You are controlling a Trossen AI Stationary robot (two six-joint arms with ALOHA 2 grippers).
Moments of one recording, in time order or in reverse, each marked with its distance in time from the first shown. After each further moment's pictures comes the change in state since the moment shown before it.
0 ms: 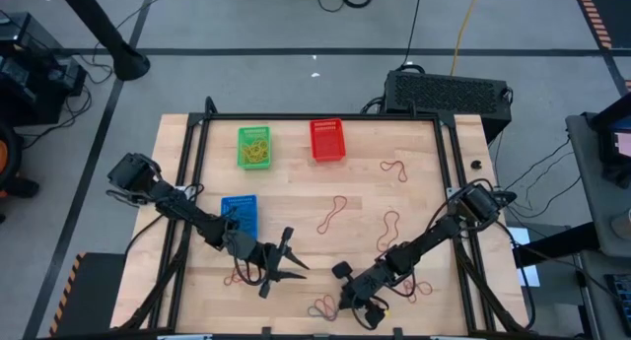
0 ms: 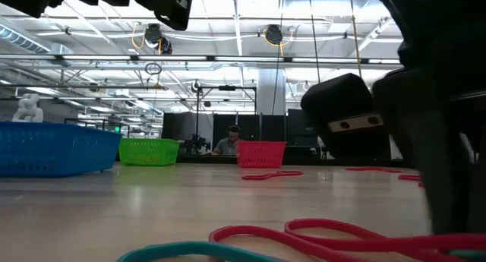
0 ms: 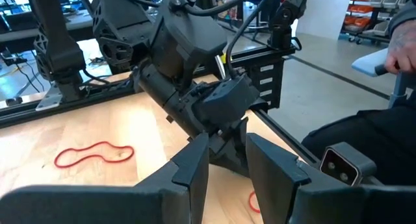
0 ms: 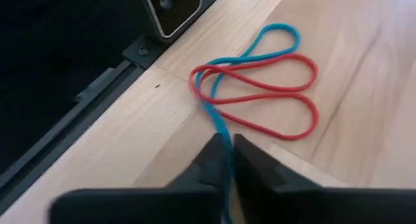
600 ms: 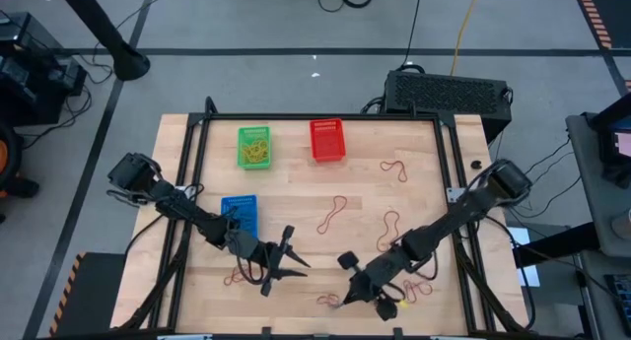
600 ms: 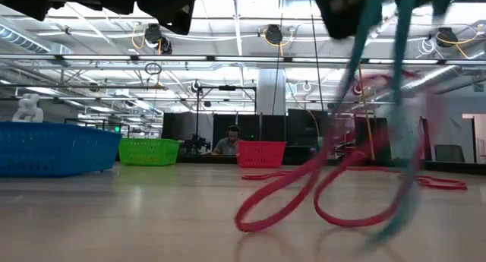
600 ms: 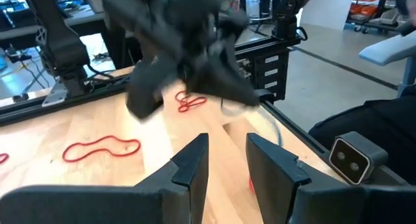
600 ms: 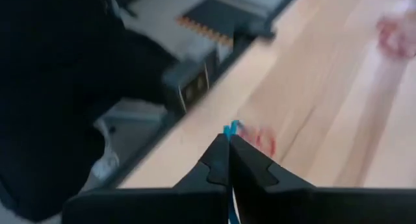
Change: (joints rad) left arm 0.011 0.000 0.001 -0.028 0.000 0.021; right arm -0.021 -0.303 -0.005 -0.165 -0.022 -0.048
